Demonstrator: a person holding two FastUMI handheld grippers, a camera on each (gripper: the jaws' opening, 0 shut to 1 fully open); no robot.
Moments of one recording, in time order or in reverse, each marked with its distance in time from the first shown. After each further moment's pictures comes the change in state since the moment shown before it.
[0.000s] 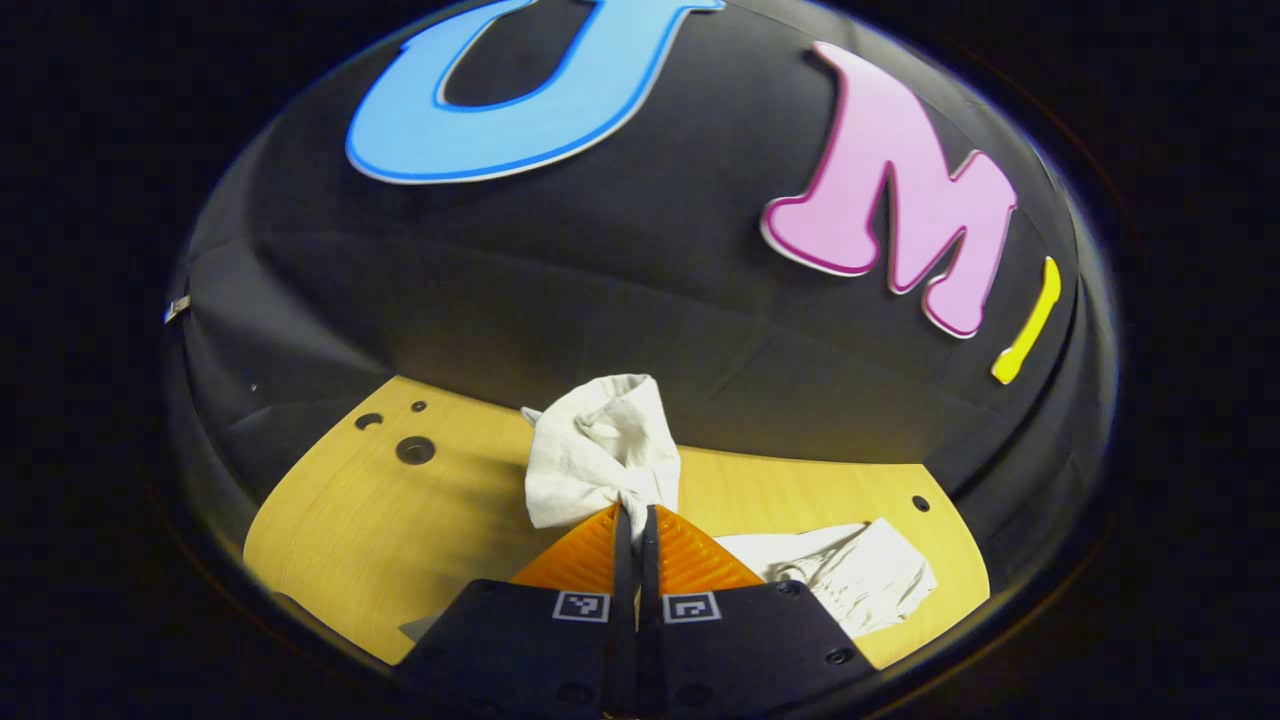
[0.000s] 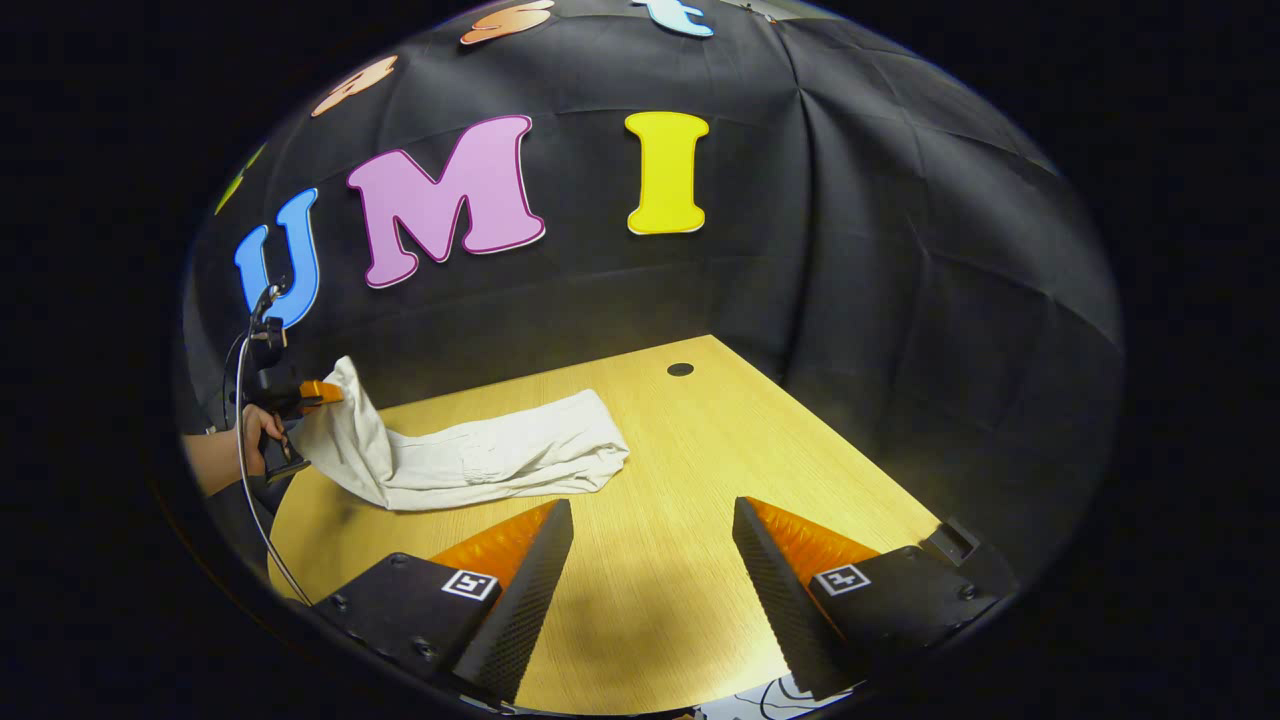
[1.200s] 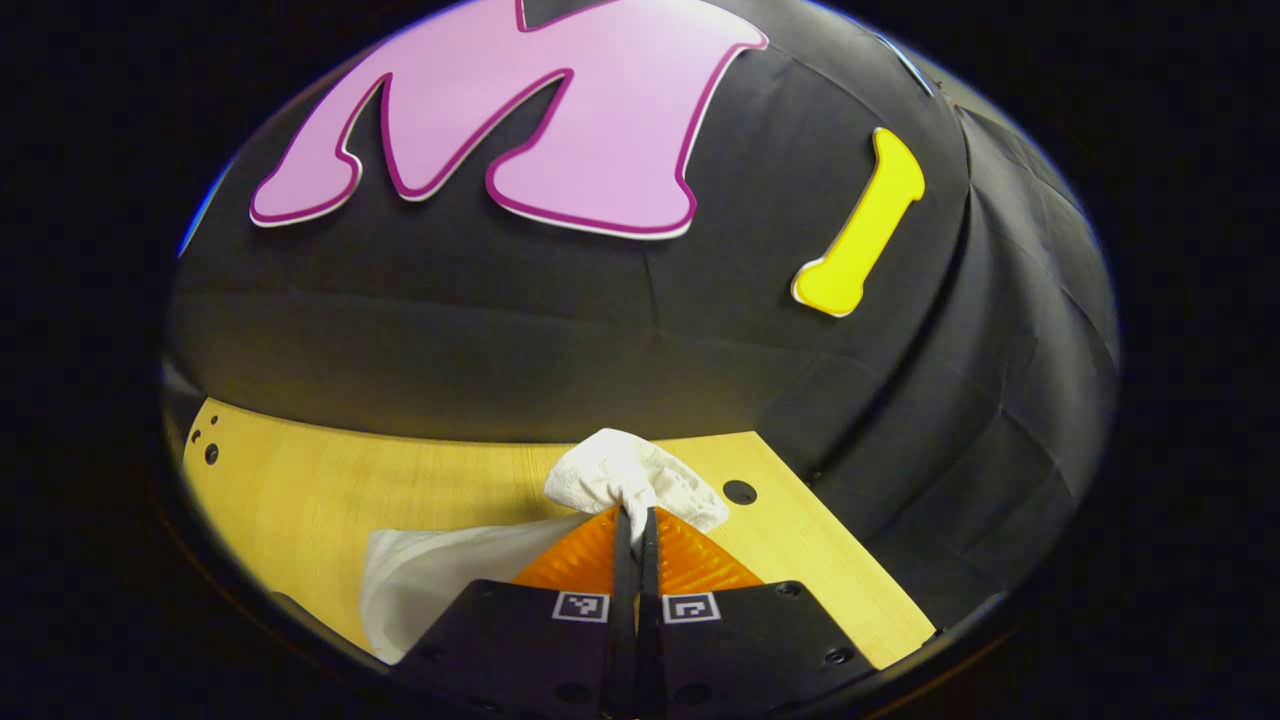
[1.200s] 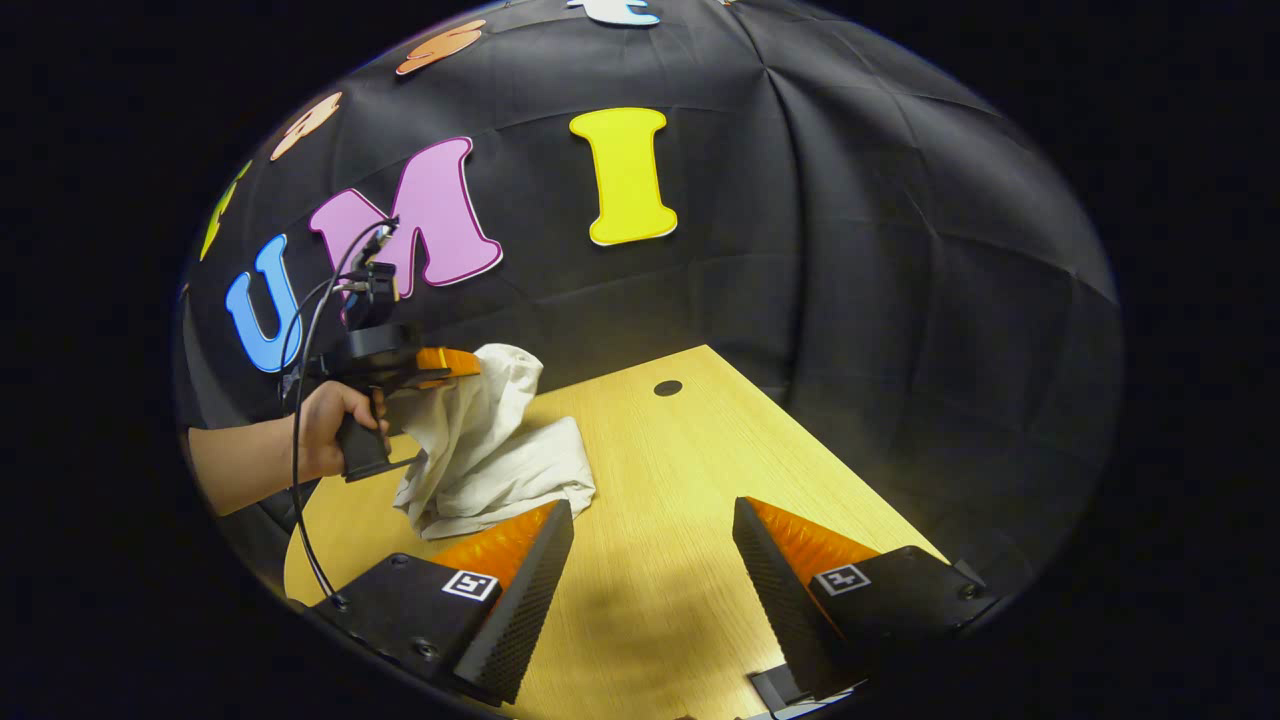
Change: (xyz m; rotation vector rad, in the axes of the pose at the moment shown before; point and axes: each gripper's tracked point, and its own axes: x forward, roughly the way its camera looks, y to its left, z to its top) left arm 0.049 -0.333 -0.065 0.135 0.094 -0.303; right arm 0.057 -0.064 0.034 0.056 -0.015 0.082
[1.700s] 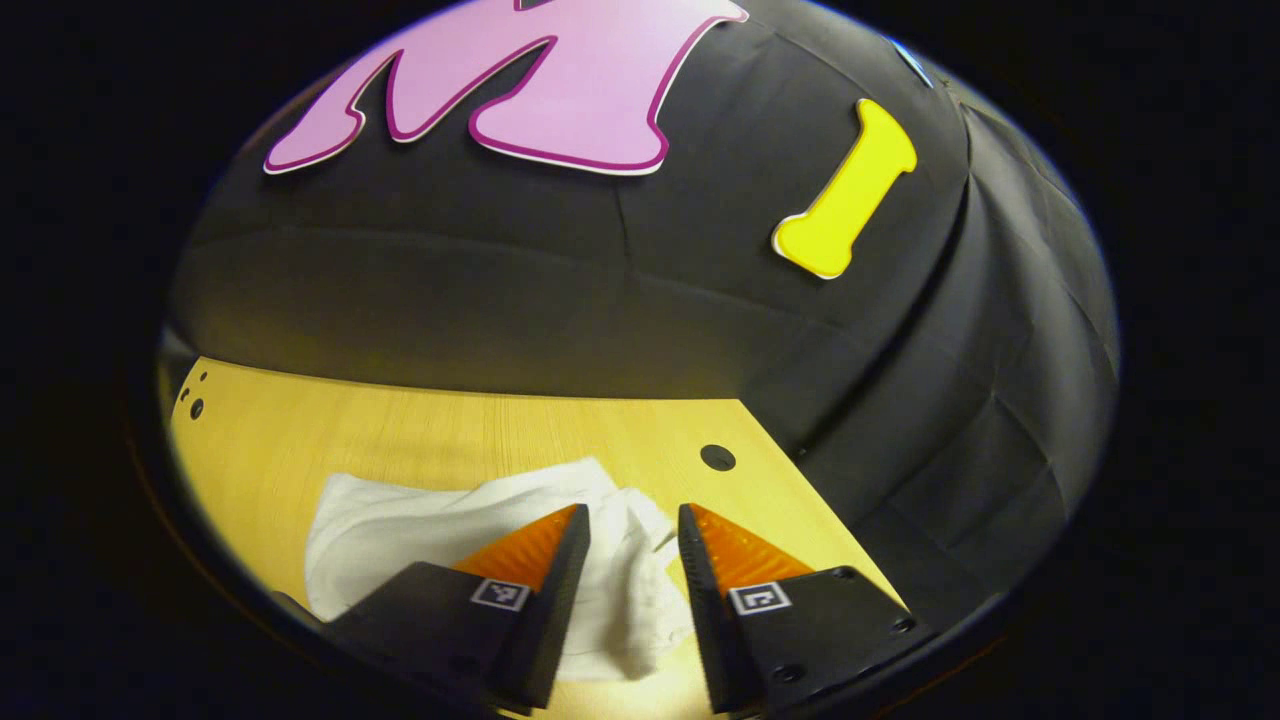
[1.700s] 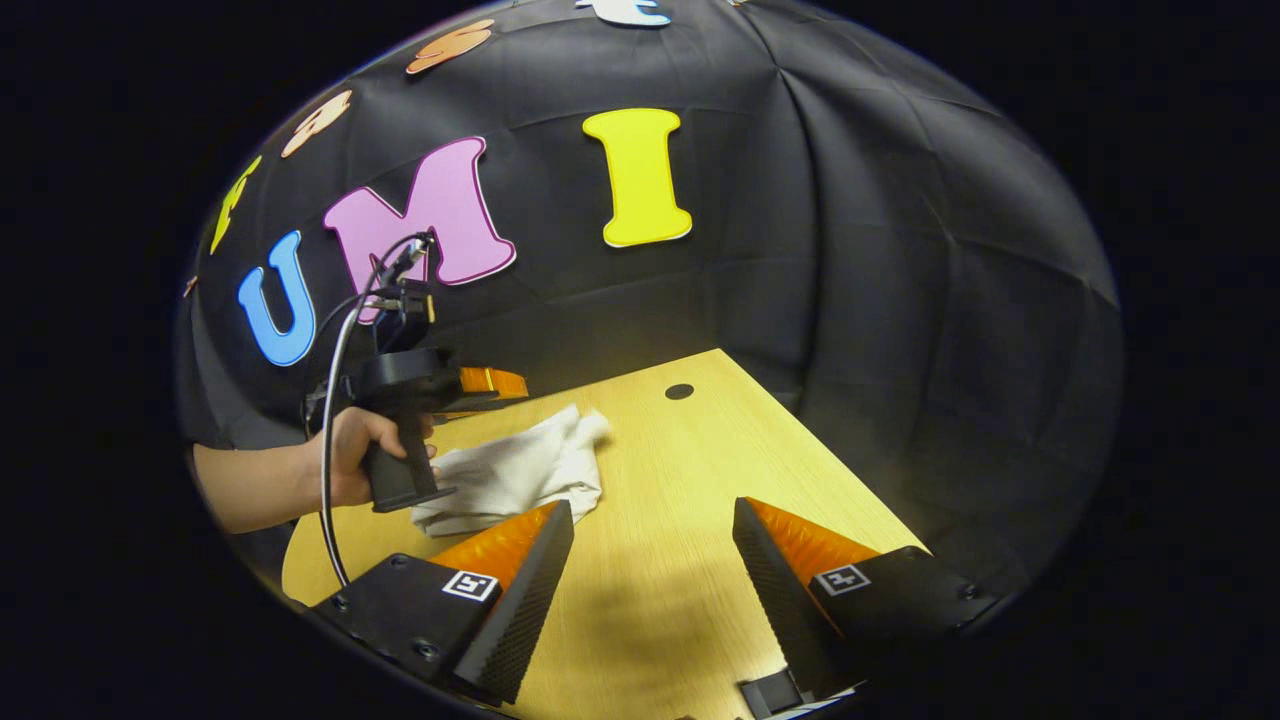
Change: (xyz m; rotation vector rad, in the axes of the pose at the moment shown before) left arm -0.016 -0.031 -0.042 -0.036 0.038 -0.046; right arm 0.004 0.000 -0.004 -0.025 0.004 0.042
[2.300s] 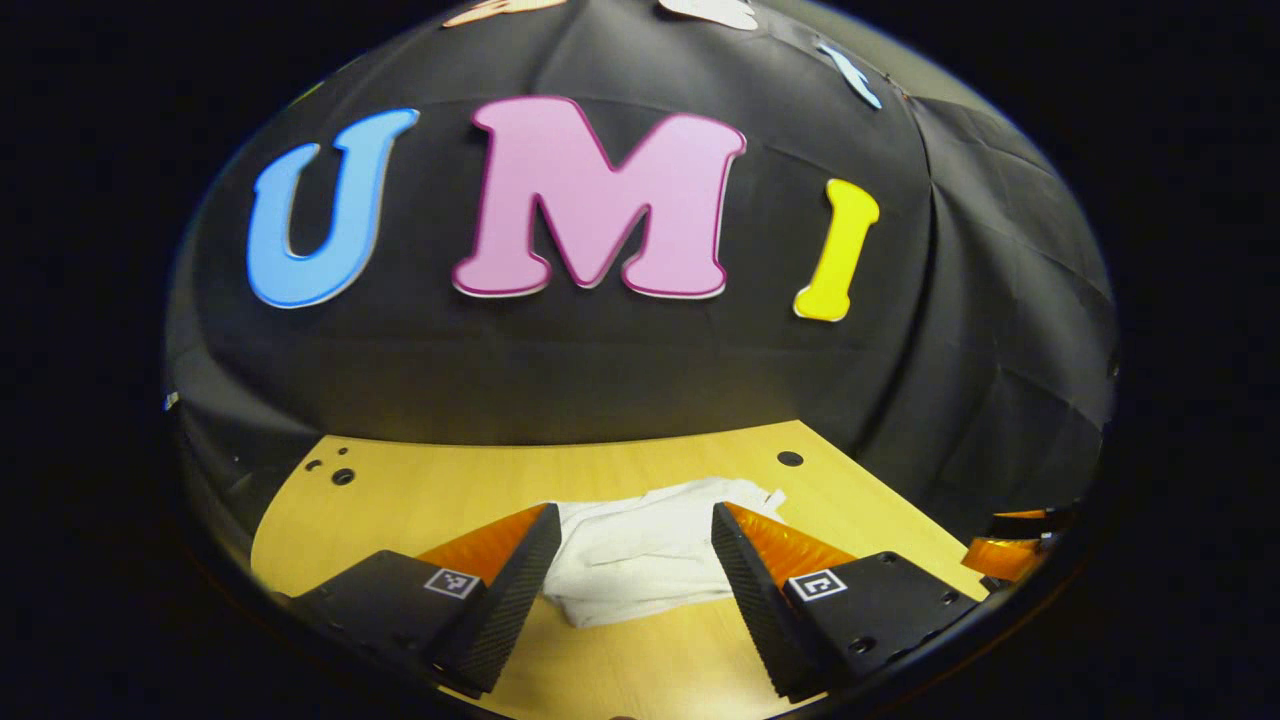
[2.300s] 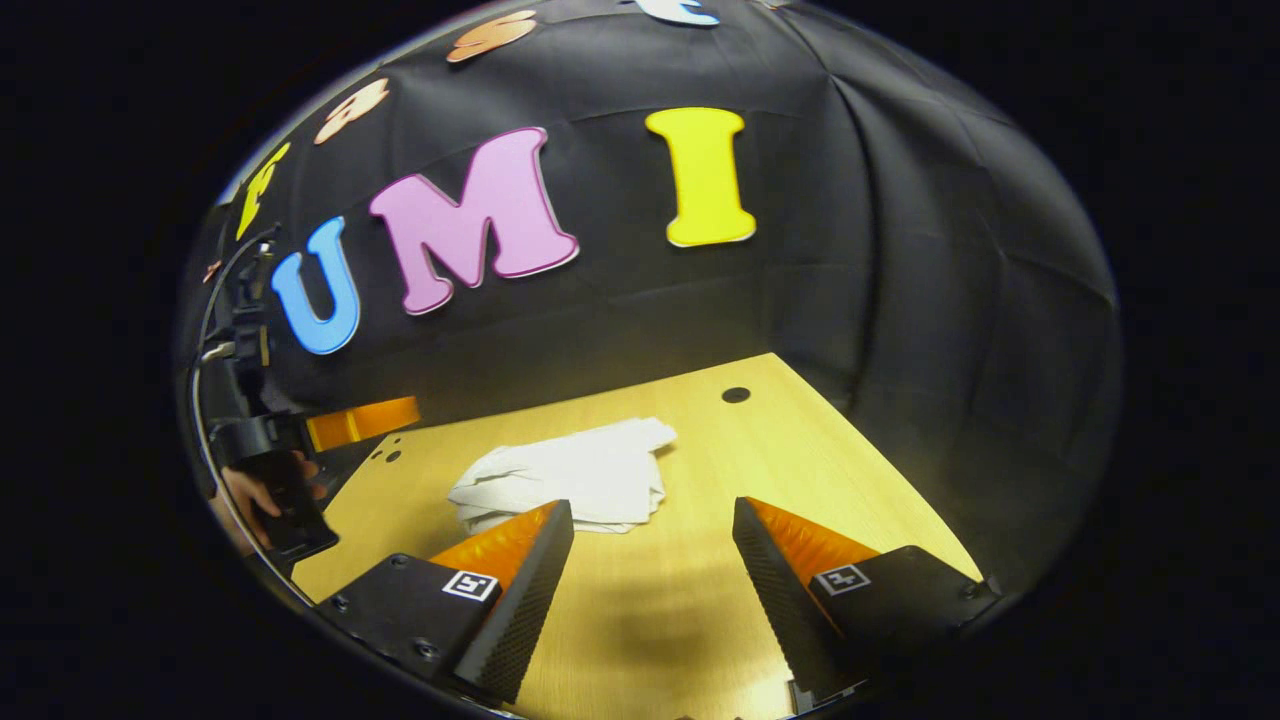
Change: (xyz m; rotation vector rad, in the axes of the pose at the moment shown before) left arm -0.239 0.096 0.006 0.148 -0.210 0.234; right arm 0.001 0.087 0.015 -0.068 -0.022 0.139
